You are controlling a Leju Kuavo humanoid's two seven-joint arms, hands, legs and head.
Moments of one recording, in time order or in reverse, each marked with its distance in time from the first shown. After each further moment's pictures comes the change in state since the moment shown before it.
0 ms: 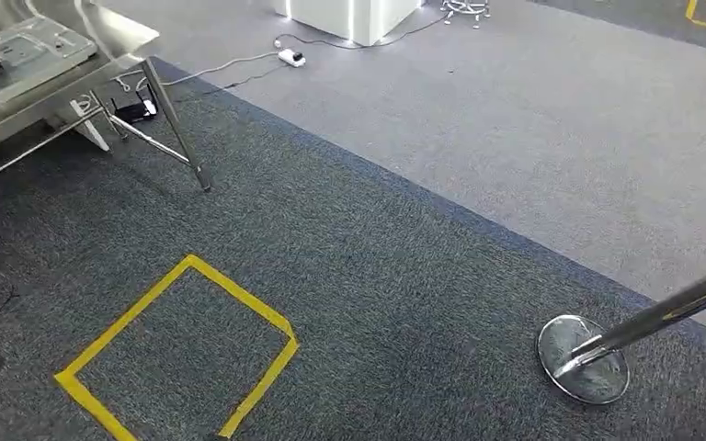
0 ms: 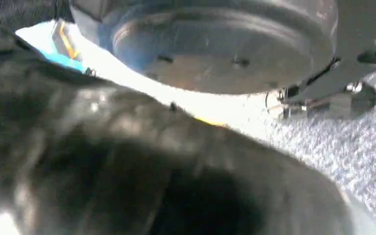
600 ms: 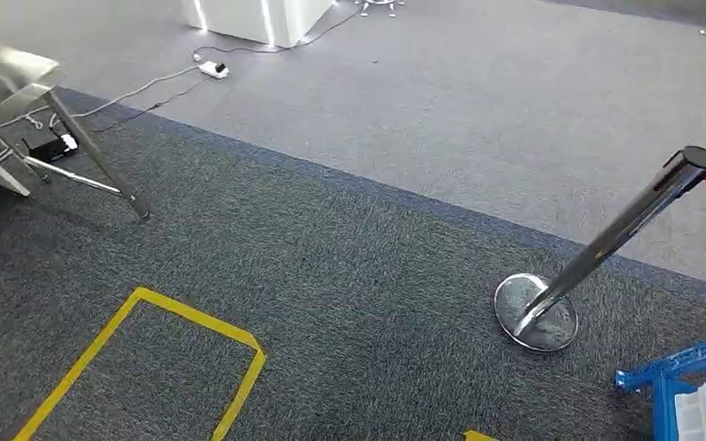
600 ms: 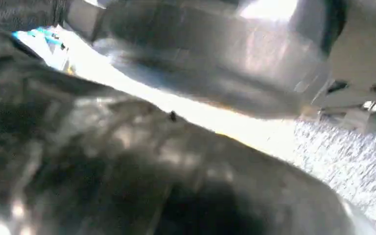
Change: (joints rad) left arm 0.003 -0.007 -0.009 0.000 -0.054 0.024 0.113; right arm 0.003 0.002 0.022 0.002 0.050 0.017 0.053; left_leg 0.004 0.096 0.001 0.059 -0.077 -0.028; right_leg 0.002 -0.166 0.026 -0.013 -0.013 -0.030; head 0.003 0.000
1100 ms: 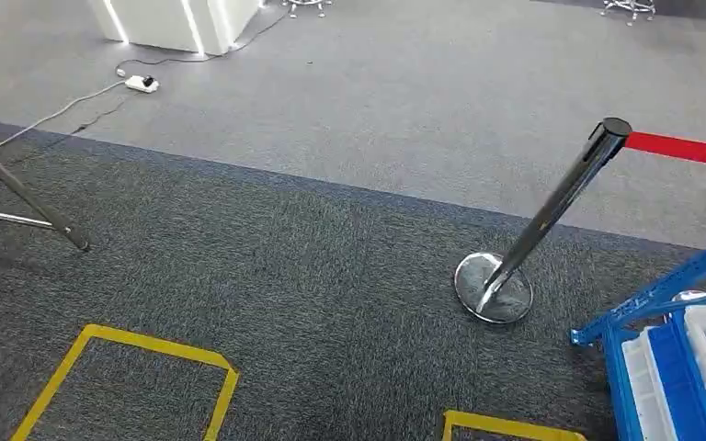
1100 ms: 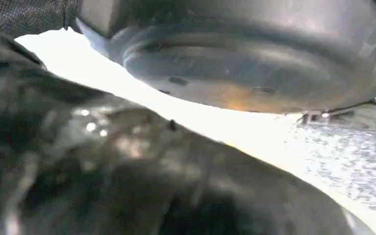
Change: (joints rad) left arm 0.004 -0.001 0.000 0.000 -0.003 0.035 0.028; right arm 0.003 0.005 0.005 0.002 0.008 -0.014 0.023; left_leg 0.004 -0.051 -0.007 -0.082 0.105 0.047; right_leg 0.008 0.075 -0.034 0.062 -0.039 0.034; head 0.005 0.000
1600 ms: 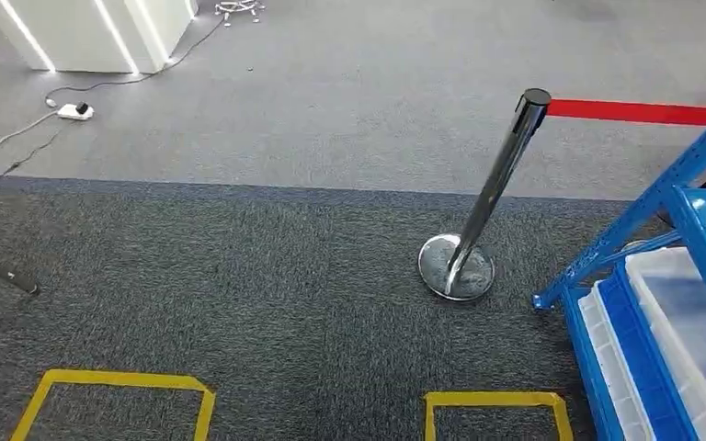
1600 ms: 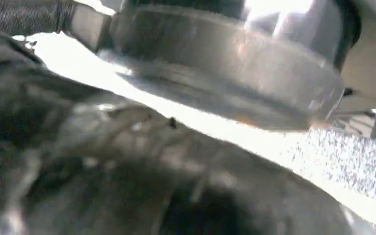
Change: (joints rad) left arm -0.006 -0.002 0.000 0.000 0.000 -0.006 -0.008; right arm 0.002 -0.002 0.000 0.000 0.009 0.016 -0.015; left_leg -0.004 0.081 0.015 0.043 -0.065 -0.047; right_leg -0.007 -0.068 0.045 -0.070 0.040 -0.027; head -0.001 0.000
